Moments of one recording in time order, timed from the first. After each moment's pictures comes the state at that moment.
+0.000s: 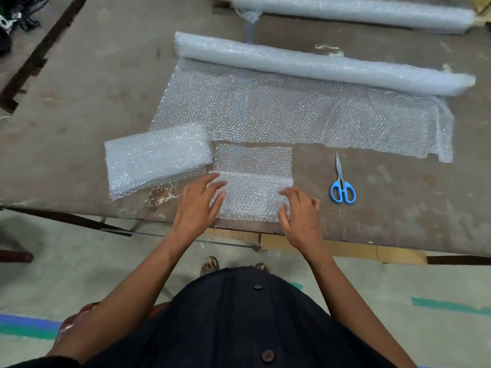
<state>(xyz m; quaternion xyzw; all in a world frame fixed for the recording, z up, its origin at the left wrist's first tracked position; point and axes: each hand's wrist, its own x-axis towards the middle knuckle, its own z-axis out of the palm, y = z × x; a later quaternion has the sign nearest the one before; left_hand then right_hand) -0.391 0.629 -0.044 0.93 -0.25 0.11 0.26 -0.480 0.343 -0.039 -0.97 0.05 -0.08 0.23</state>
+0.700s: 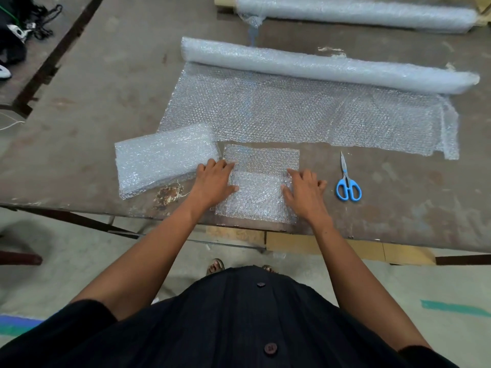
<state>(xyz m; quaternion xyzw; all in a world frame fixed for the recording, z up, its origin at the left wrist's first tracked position) -0.322 0.602 -0.031 0.97 -0.24 -0.09 0.03 -0.417 0.326 -0.052 -0.98 0.09 0.04 0.15</state>
